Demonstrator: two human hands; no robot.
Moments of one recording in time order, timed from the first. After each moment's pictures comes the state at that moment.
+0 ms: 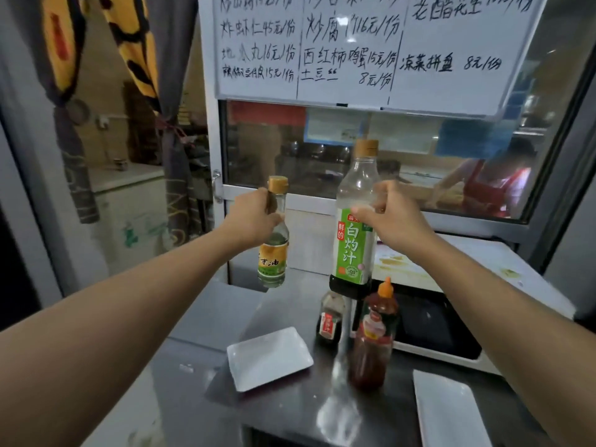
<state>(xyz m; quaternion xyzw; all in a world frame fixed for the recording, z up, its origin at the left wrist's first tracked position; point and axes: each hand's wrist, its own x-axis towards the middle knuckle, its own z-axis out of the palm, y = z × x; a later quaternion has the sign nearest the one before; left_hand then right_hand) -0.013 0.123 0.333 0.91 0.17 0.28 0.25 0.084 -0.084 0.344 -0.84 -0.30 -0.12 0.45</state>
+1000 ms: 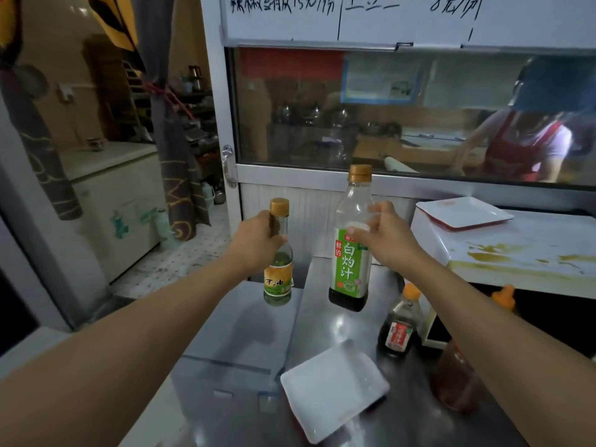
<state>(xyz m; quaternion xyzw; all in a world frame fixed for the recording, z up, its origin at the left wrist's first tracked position) 0.062 0.317 0.241 0.92 0.16 0.20 0.29 0.159 0.116 0.245 -0.86 -0.23 -0.03 0.46</state>
